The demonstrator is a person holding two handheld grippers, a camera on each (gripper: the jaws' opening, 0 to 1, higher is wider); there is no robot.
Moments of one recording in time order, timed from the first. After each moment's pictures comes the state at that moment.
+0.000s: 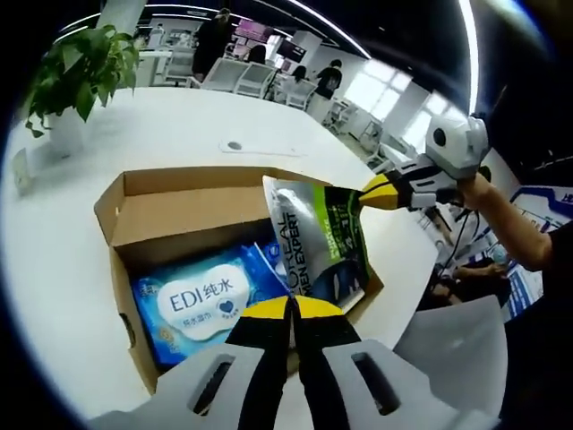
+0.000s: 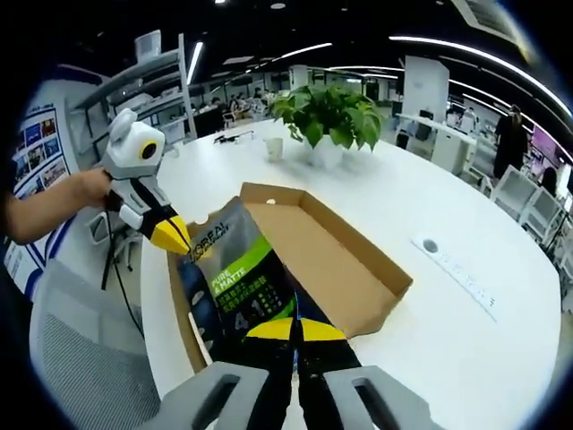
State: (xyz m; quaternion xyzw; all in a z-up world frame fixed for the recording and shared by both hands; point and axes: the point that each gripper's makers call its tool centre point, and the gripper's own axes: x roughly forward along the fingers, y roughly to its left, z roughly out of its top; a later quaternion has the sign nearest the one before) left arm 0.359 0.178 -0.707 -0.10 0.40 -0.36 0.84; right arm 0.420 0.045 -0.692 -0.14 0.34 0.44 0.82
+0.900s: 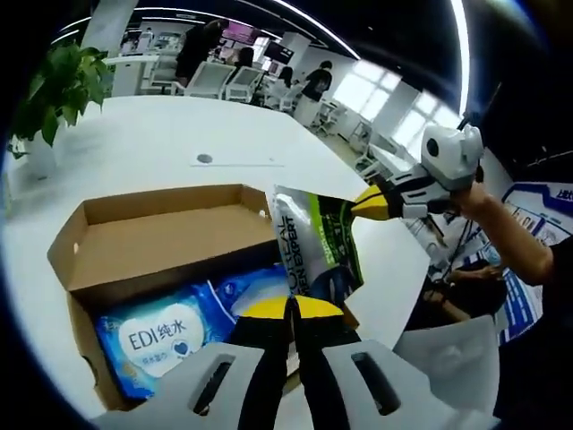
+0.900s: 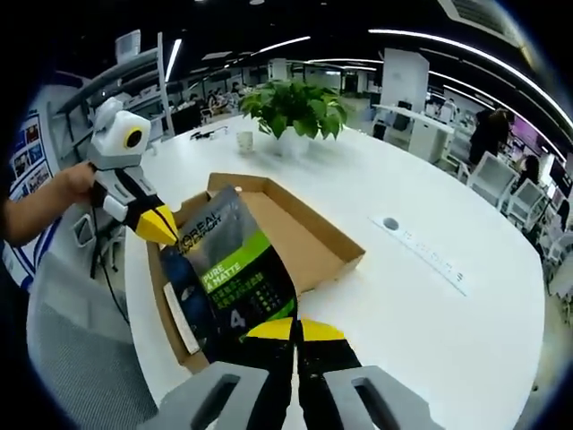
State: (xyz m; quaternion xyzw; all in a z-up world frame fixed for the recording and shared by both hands) left arm 0.377 0.109 -0.690 -0.10 0.40 -0.38 0.83; right arm 0.426 -0.025 -0.691 -0.15 0.36 0.39 0.84
